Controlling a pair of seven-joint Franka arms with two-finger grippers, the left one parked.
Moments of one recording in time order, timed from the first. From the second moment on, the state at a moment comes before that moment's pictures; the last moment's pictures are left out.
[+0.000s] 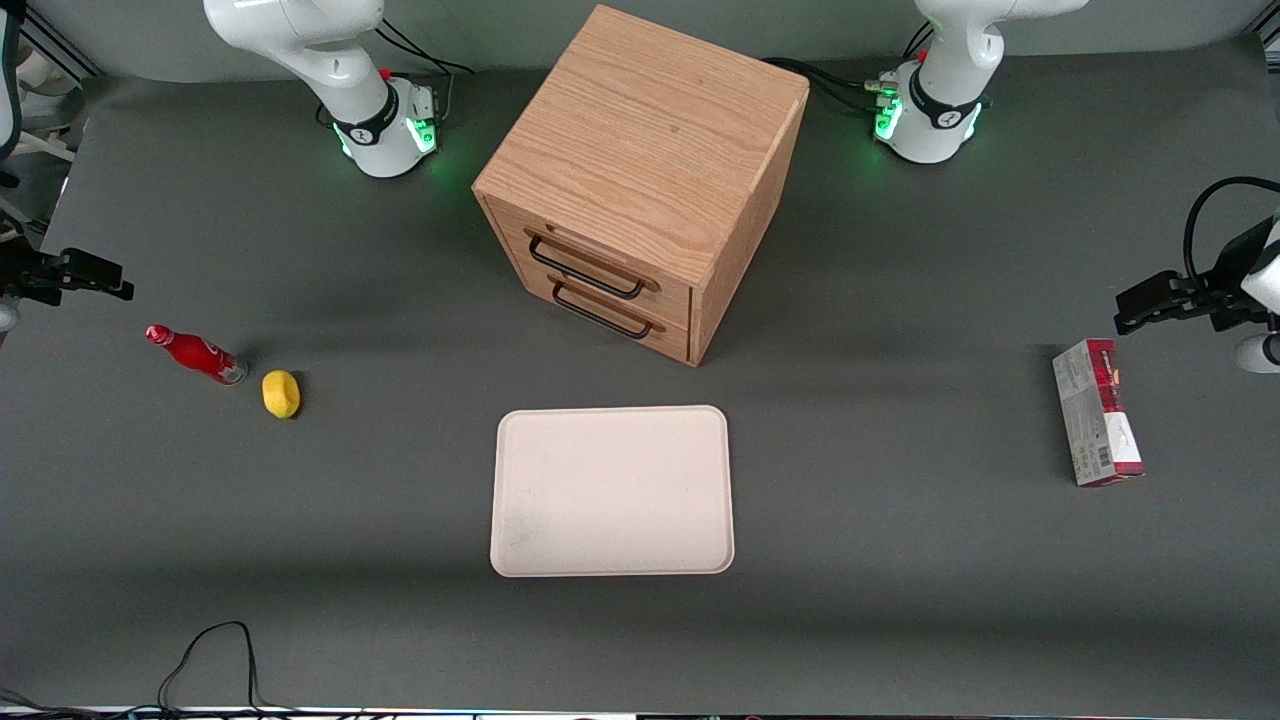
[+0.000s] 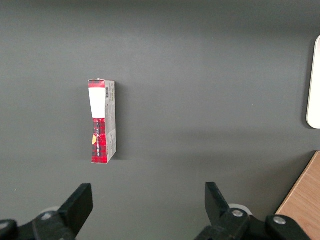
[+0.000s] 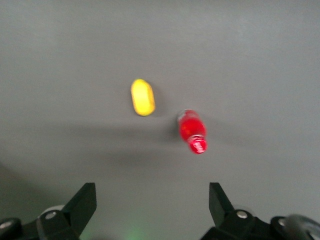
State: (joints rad) arm 0.13 -0.07 -0.48 -1.96 -0.06 1.81 -0.38
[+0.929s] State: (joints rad) arm 0.13 -0.04 -0.63 -2.36 0.04 2.36 -0.62
